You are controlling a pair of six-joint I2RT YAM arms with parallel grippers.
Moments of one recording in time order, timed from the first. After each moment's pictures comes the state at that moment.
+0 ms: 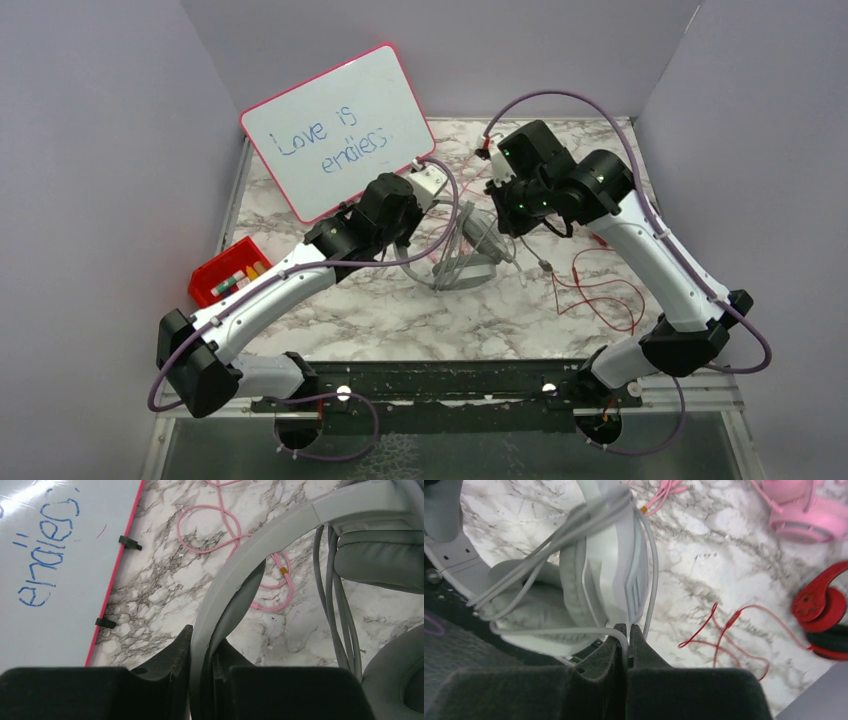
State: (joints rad) left arm -0.79 1.26 1.15 -0.45 -0.22 0.11; right arm 0.75 1.48 1.88 -1.37 0.08 0.13
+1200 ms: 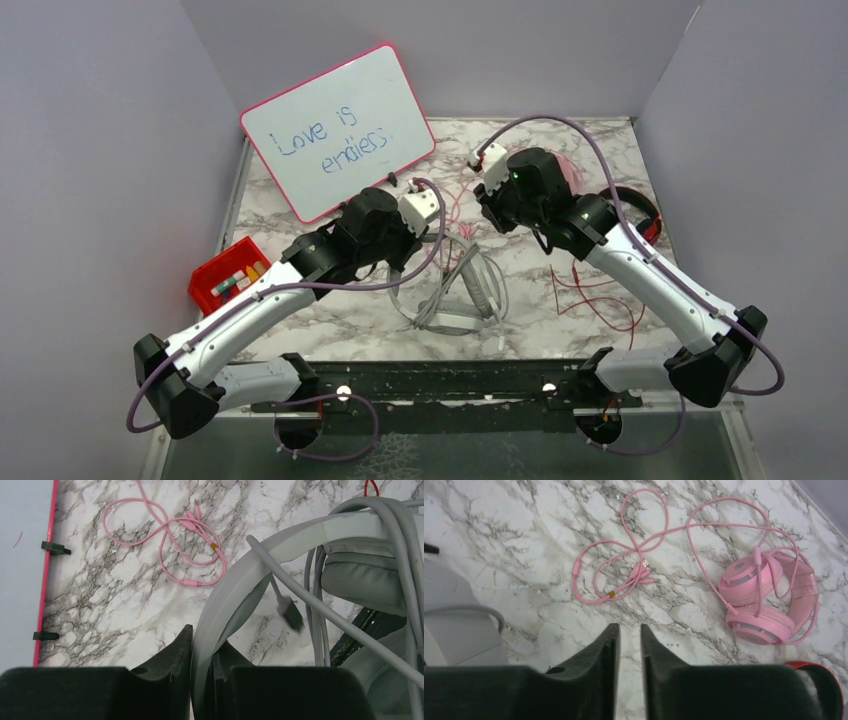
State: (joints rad) left arm -0.82 1.12 1.09 -0.53 0.05 0.10; right arm 0.71 1.31 1.37 -0.70 0.09 -0.19
